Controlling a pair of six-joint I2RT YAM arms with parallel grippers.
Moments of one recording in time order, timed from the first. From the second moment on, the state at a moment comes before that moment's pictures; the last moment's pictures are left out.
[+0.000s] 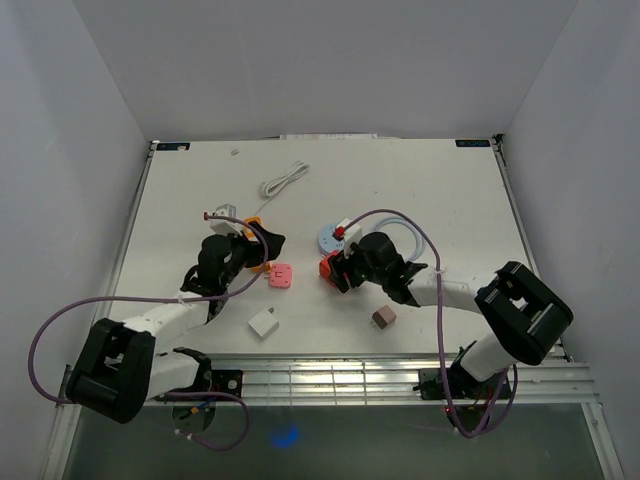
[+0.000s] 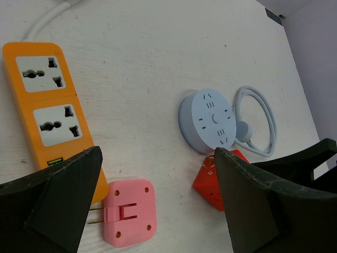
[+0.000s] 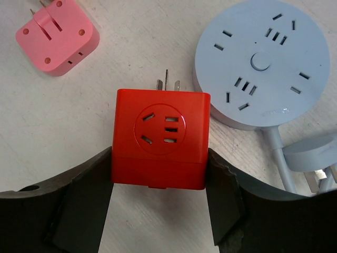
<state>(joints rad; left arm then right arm) -0.36 1.16 0.35 0.55 0.06 -0.61 0.81 1.52 0.64 0.32 -0.09 0.03</state>
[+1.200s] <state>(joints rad) -0.51 1.13 0.40 0.51 0.06 -0.92 0.80 1.35 0.59 0.40 -0.49 -0.06</state>
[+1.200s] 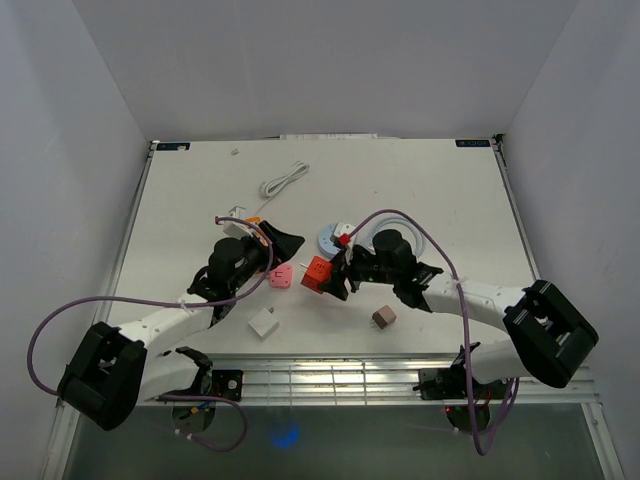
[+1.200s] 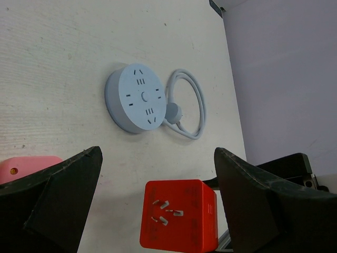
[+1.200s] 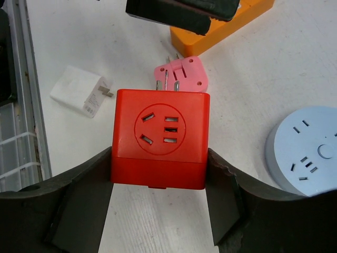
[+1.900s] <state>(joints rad) -0.51 1.16 0.40 0.49 0.12 -0.98 0.80 1.44 0.75 0.31 -0.38 -0.05</state>
